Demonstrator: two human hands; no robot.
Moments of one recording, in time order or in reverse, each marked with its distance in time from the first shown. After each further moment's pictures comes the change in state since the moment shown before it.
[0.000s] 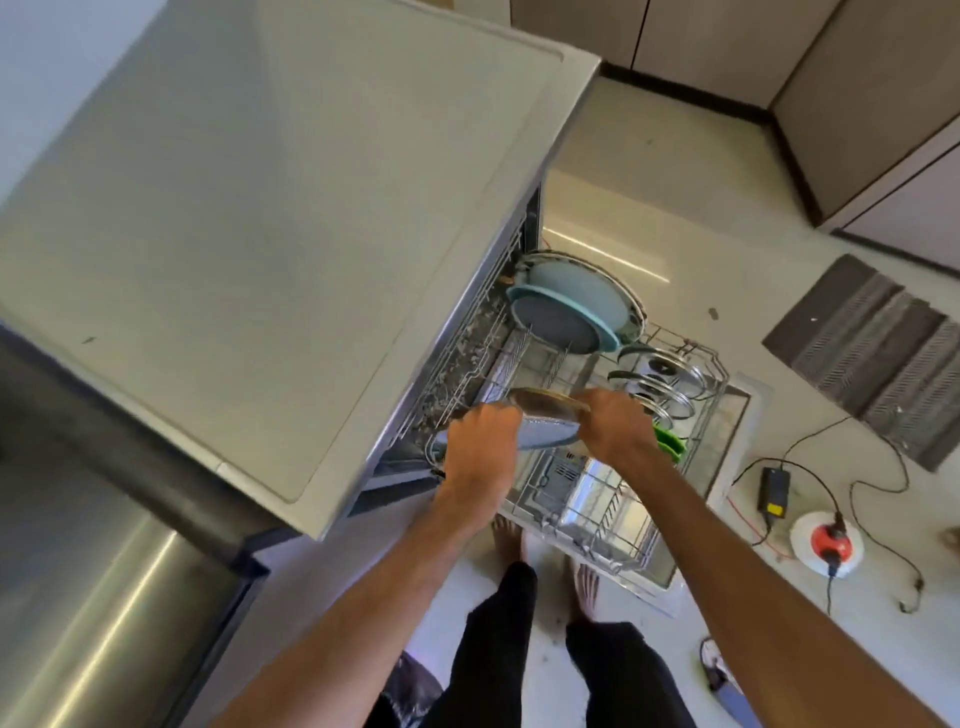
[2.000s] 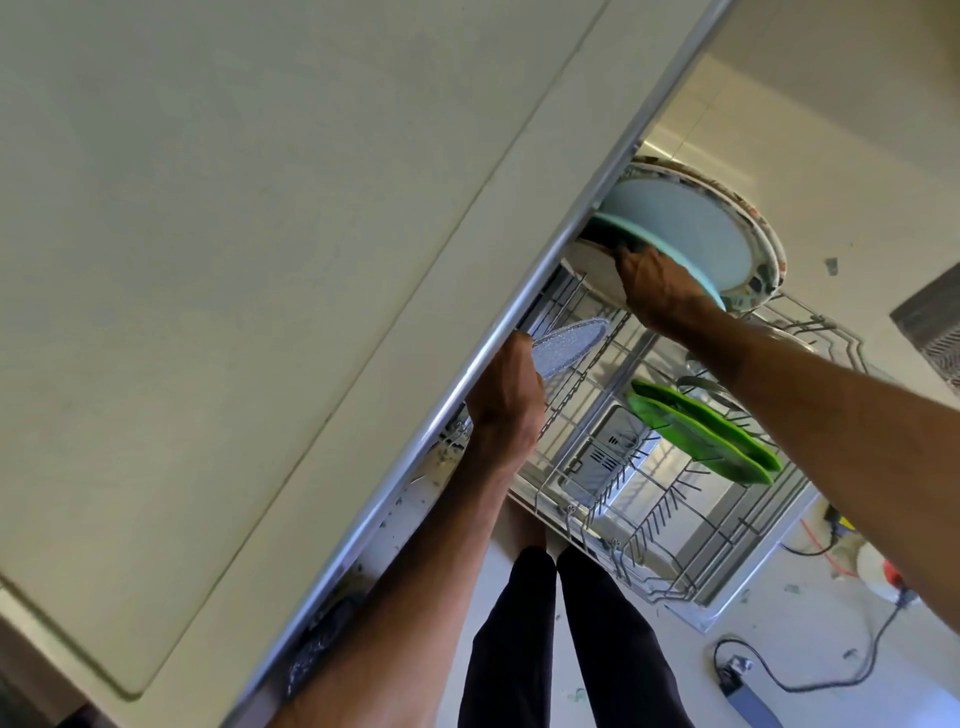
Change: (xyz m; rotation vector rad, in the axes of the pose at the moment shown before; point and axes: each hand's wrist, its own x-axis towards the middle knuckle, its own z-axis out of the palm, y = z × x) left_hand 0.142 -0.051 0.115 -0.438 -0.004 -0.446; right_hand 0.268 0.008 0.049 -0.333 0.037 -0.328
